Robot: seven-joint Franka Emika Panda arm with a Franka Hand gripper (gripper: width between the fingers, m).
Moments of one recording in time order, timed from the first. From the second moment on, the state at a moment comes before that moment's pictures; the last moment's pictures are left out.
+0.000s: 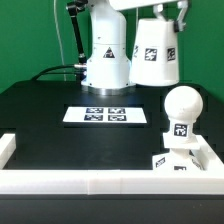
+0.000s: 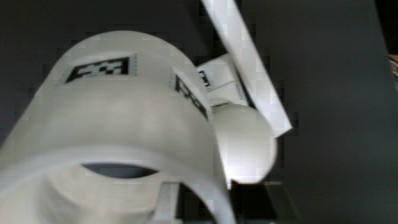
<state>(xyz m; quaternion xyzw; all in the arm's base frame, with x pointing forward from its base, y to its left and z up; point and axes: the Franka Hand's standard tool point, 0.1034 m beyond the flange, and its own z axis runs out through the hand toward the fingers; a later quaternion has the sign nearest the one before) 0.565 0.092 0.237 -0.96 0.25 -0.01 0.08</state>
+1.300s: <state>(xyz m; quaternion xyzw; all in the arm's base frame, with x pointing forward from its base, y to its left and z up) 0.609 0.128 0.177 -0.97 0.22 -0.05 0.06</state>
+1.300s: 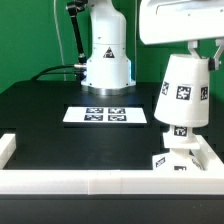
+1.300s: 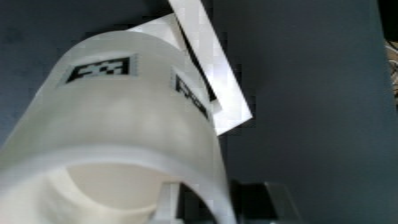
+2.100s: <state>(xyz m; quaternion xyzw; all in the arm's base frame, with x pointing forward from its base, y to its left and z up) 0.599 0.128 0.151 -0.98 0.20 -0.06 0.06</state>
